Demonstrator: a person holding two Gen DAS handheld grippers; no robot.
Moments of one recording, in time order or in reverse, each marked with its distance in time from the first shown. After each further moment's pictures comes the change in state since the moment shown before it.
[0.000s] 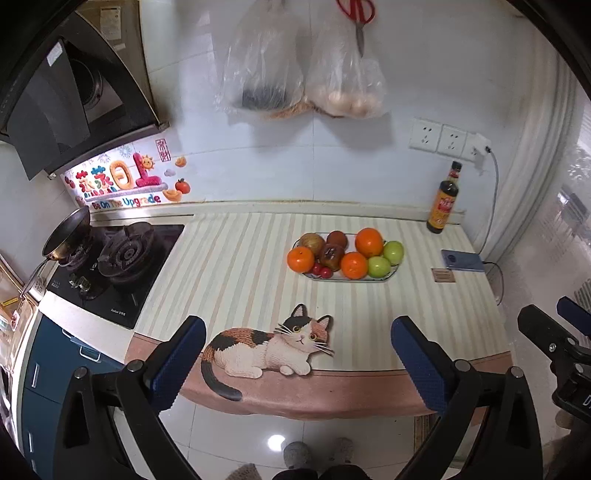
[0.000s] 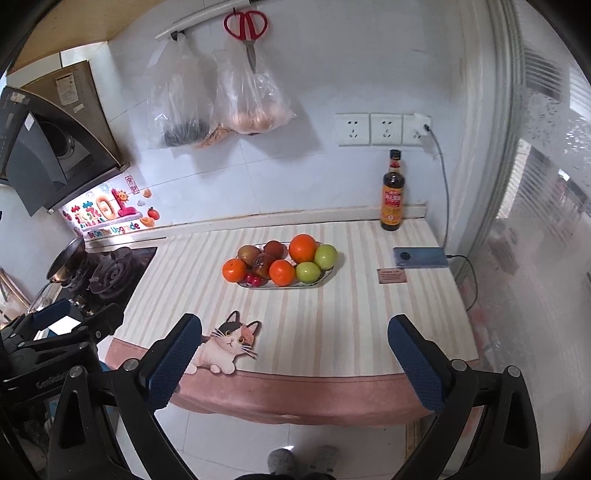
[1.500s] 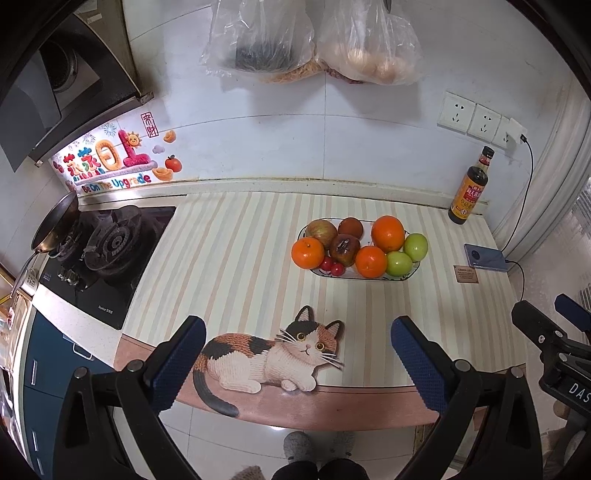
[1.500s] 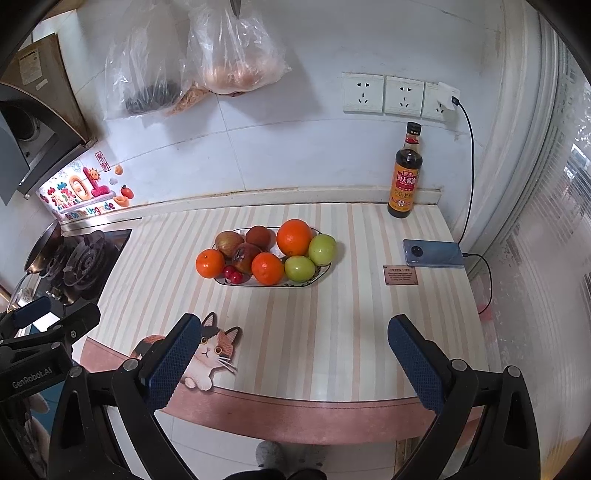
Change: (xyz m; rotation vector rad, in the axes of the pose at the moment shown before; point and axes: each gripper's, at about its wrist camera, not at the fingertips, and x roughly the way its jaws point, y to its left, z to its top) left arm 0.084 0.001 0.037 -0.014 0.115 0.019; right arm 0.119 0.002 0.037 -0.017 0.117 -0.048
